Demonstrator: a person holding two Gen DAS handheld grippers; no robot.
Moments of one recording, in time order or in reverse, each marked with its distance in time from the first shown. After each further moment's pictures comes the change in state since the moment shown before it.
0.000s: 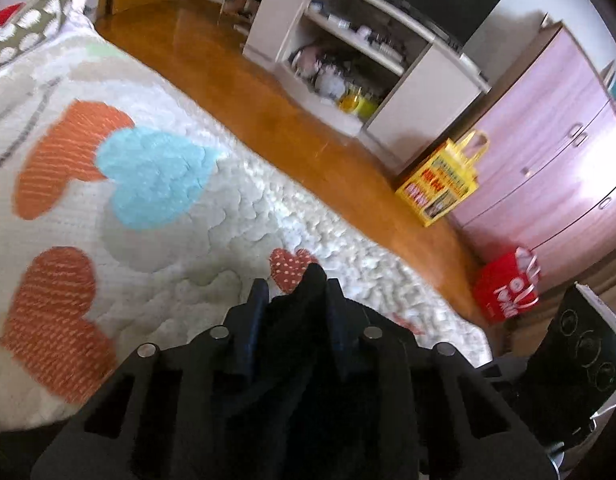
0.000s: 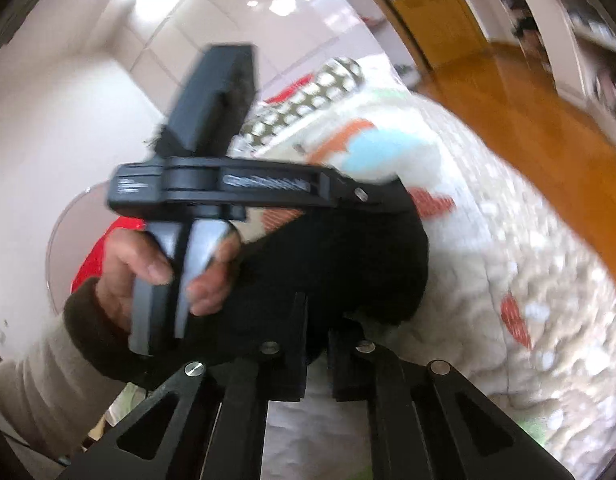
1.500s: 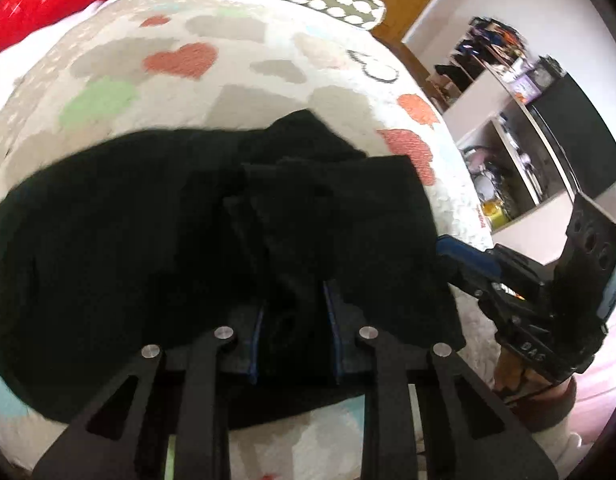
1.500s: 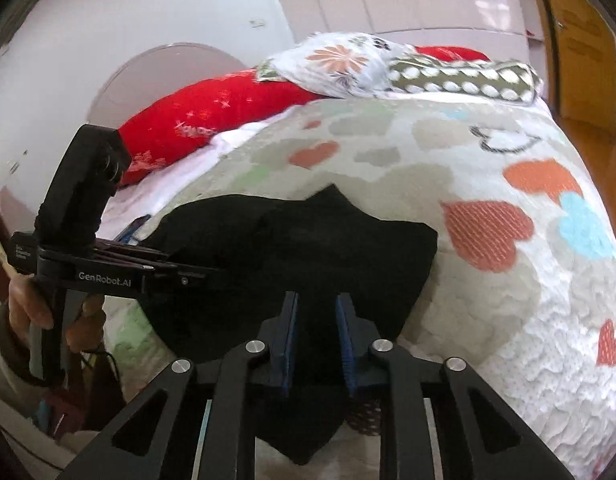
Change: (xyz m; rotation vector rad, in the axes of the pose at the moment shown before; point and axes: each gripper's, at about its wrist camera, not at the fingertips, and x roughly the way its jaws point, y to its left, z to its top) left arm -0.170 0.090 -0.228 -0.630 -0.186 0.392; right arm 0.118 0.131 0.000 -0.455 0.305 0.132
